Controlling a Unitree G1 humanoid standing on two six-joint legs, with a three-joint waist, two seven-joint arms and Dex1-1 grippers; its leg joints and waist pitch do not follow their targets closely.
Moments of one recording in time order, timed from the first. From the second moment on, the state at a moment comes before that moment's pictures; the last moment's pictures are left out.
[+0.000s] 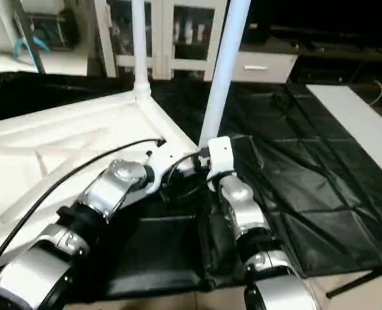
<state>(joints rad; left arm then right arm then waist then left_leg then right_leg) -0.76 0.07 -0.32 0.72 0.19 0.37 -0.63 -0.58 -0.06 0.02 0.80 0.08 0.02 0.21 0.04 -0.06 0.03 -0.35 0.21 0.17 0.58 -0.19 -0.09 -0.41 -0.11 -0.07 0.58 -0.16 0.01</state>
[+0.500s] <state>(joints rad) -0.70 0.20 -0.39 0.61 0.18 0.24 -0.86 -0.48 -0.37 0.05 0.58 0.18 0.05 0.79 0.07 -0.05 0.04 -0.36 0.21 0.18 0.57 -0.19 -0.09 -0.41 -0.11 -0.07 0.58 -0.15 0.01</state>
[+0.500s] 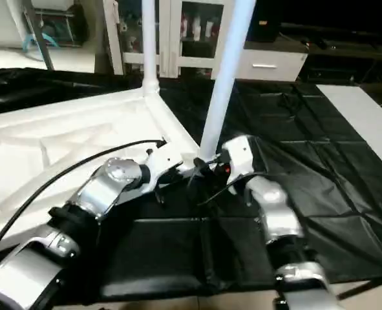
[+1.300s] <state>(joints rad) -0.58 0.39 -0.44 0.39 0.05 0.23 -1.31 -0.38 -0.54 0.20 0.36 0.26 0.16 1.33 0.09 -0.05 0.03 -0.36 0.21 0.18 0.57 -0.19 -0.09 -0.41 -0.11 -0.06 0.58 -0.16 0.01</state>
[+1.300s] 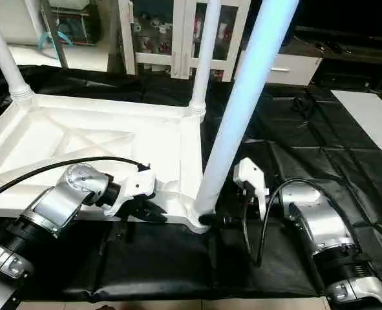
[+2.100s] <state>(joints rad) -0.58 0.38 -0.45 0.39 0.06 0.25 -1.31 -0.40 -0.52 0.22 0.40 0.20 0.08 1.32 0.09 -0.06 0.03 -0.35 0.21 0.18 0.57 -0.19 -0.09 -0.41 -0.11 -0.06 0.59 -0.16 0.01</state>
